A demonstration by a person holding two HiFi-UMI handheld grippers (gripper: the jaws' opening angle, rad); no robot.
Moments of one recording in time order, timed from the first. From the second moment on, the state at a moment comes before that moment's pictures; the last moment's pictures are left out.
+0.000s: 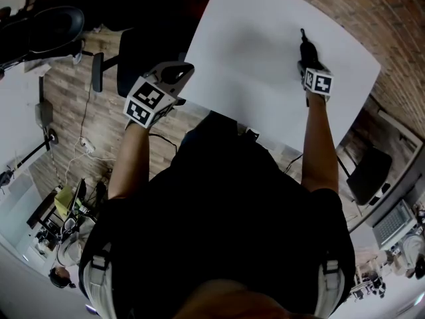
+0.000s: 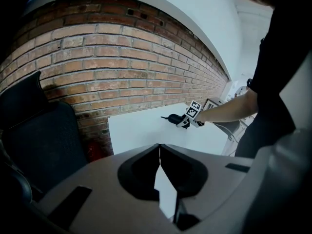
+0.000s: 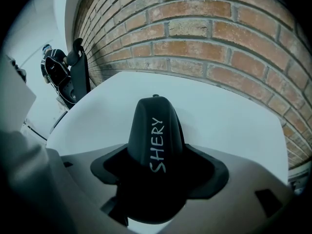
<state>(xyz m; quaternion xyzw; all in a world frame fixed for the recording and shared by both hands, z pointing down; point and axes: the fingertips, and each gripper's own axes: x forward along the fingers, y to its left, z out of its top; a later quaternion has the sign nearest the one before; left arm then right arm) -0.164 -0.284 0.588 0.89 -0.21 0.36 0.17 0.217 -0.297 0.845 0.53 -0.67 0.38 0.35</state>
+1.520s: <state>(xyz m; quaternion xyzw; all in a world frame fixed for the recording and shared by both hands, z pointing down) -0.180 -0.240 0.524 0.90 -0.26 0.31 0.15 0.202 -0.301 0.765 0.54 -0.71 0.35 0.28</state>
